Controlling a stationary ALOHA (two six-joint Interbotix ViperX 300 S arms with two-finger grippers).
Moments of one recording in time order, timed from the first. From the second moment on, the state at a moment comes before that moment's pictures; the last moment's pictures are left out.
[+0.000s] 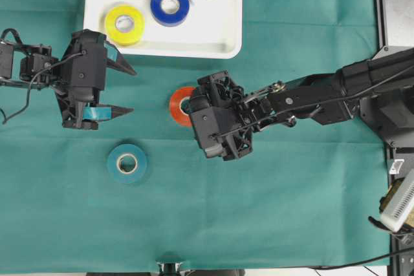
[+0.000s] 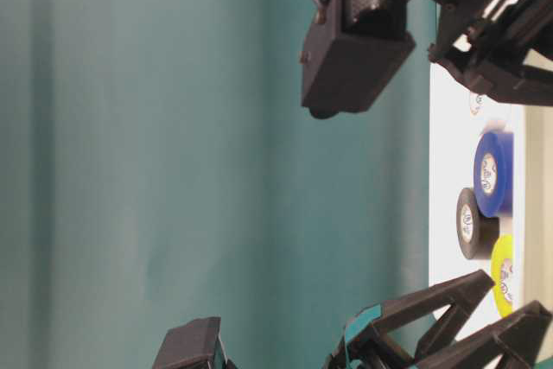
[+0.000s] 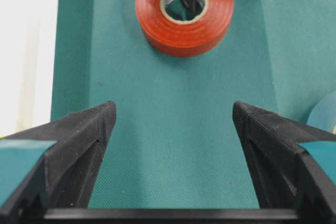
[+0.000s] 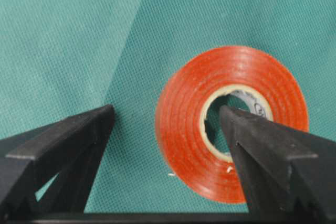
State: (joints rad) left arm -0.02 -0.12 0.88 -0.03 -0.12 0.10; right arm 0.14 0.18 0.67 -0.51 0.03 0.43
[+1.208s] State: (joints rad) left arm -0.02 -0.12 0.88 -0.03 -0.12 0.10; right arm 0.13 0.19 0.66 -0.51 0.03 0.43
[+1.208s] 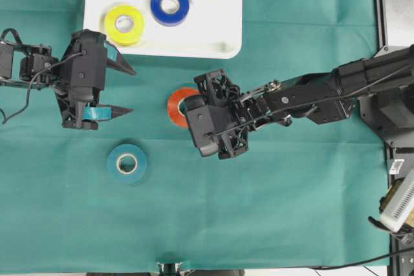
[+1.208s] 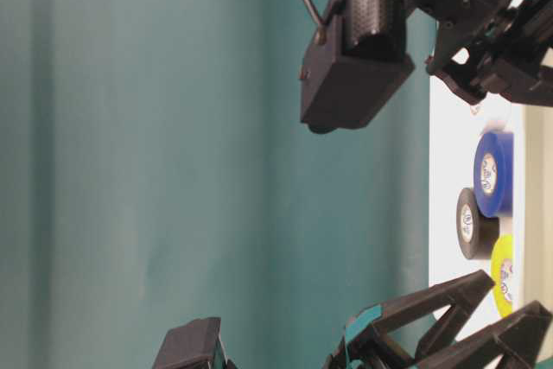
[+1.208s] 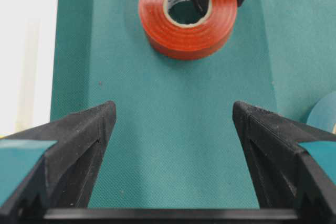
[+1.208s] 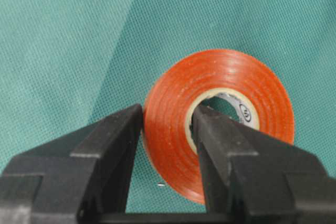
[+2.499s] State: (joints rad) left arm -0.03 -0.12 0.88 -0.03 -0.12 0.10; right arm 0.05 0.01 0.67 -0.52 0.21 0.42
